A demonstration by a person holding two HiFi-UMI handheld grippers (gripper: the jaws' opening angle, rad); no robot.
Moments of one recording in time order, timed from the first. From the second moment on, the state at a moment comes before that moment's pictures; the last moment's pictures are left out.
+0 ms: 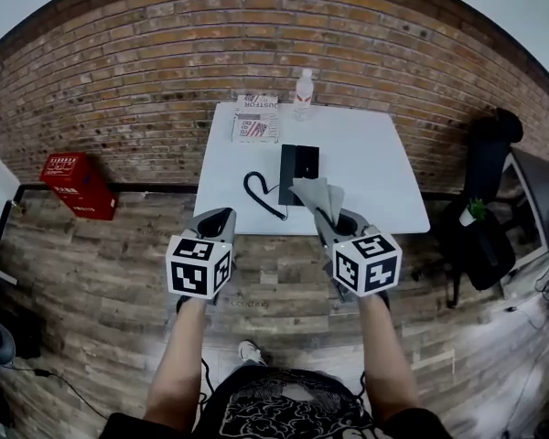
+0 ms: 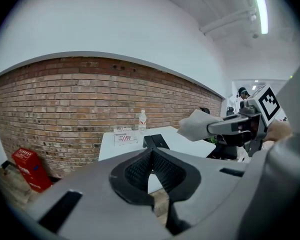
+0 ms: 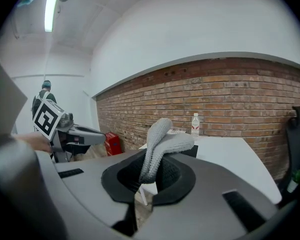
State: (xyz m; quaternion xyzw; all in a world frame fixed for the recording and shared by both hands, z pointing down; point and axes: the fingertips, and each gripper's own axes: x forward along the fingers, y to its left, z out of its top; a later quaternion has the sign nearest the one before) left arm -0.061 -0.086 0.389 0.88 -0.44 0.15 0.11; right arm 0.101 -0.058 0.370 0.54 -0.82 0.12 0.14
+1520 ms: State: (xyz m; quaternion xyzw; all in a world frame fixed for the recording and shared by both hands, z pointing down) left arm -0.050 -0.258 0.446 0.86 -0.45 0.17 0.14; right arm 0.123 -0.270 0.427 0.52 -0.83 0.13 0.19
